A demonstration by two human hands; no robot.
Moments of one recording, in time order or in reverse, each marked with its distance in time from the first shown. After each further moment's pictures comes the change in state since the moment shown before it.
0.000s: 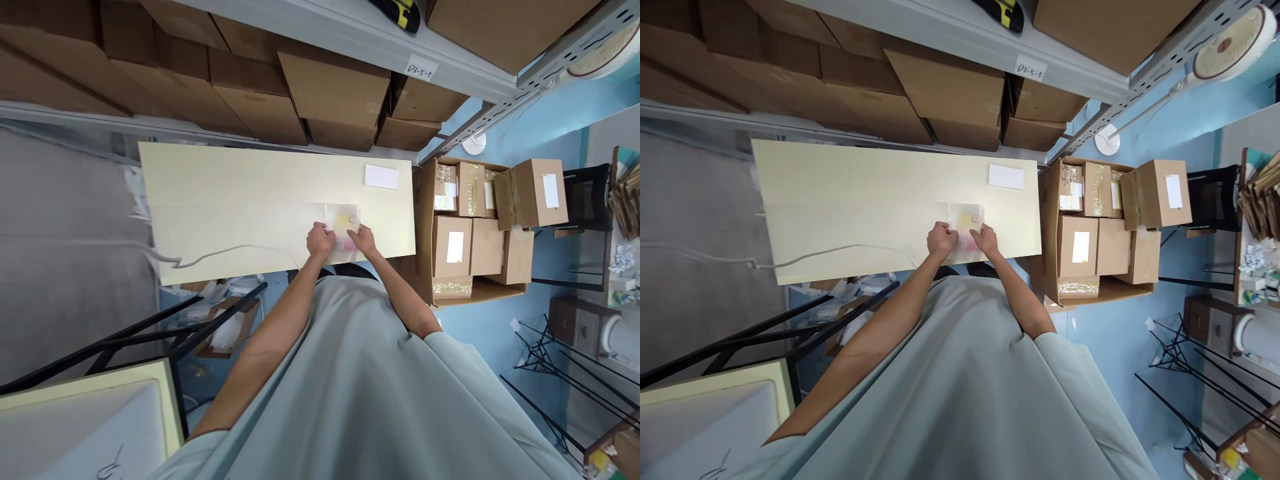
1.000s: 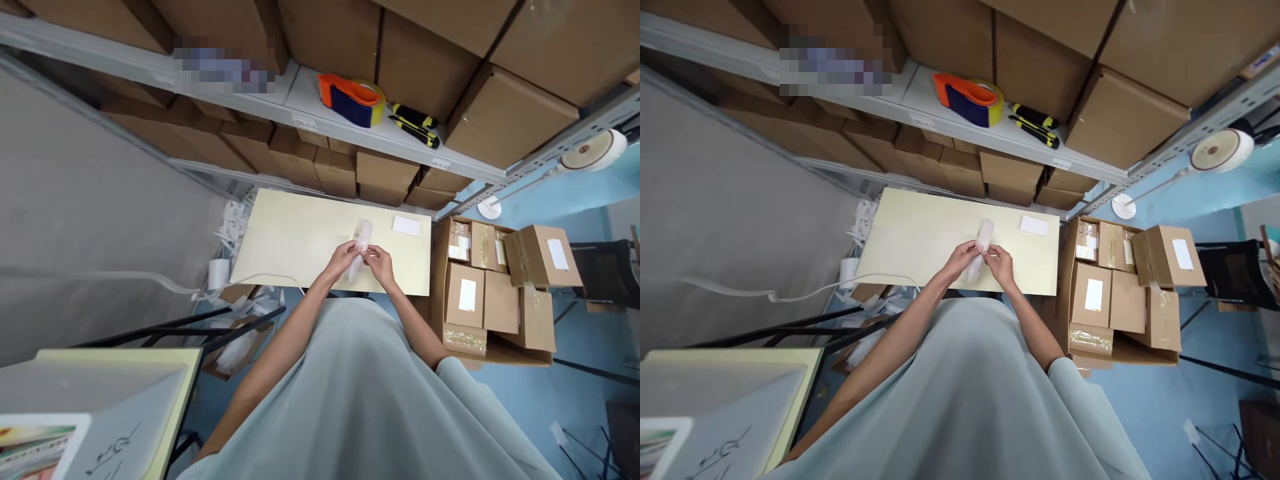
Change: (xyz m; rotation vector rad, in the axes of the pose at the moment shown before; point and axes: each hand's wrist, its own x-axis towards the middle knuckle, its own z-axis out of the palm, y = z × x) left_hand -0.061 0.053 -0.118 -0.703 -0.286 0.378; right_hand -0.062 -0.109 -0.016 0.384 -0.161 -0.310
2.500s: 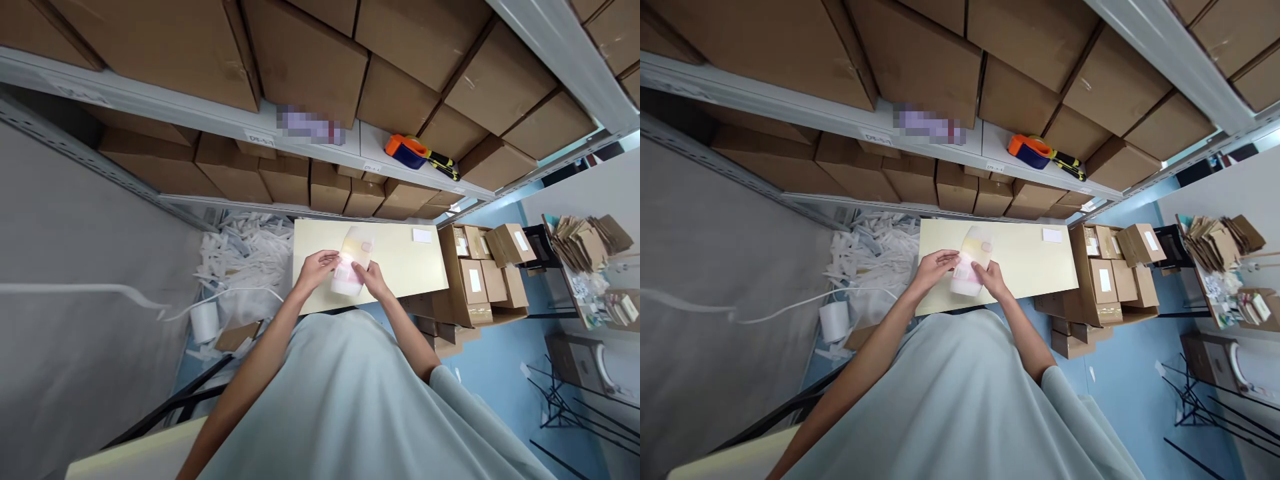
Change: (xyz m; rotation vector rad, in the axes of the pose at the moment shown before) left_hand -0.036 0.033 -0.319 -0.036 -0.013 0.102; right_hand -0.021 -0.078 0.287 -0.021 0.162 -0.009
